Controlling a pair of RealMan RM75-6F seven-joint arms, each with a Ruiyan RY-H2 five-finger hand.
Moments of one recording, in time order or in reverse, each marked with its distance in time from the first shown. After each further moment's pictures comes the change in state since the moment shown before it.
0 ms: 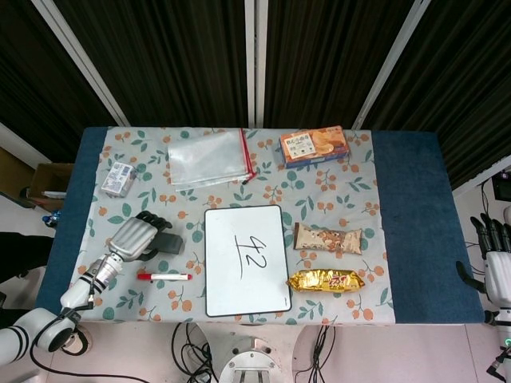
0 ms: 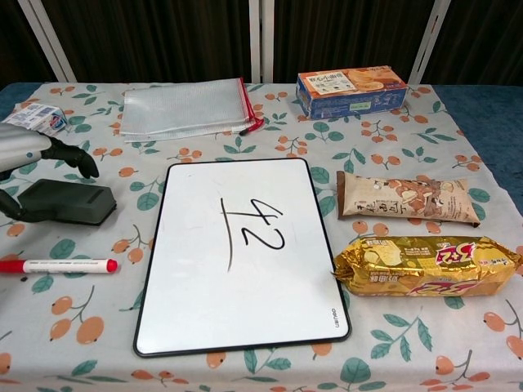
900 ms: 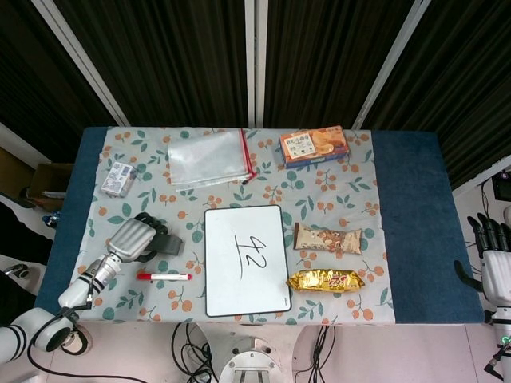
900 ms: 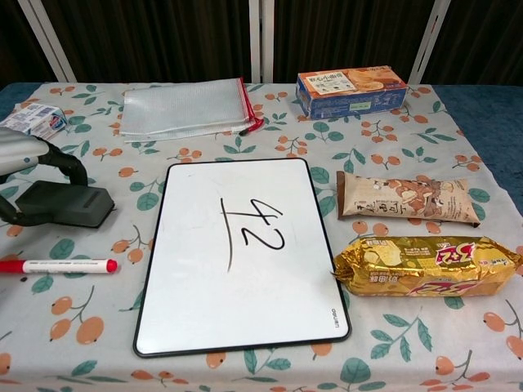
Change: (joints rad) left arm -0.020 0.023 0.029 -0.023 -0.043 -0.028 0.037; right arm 0.007 -0.005 0.001 -0.006 0.009 -0.017 -0.019
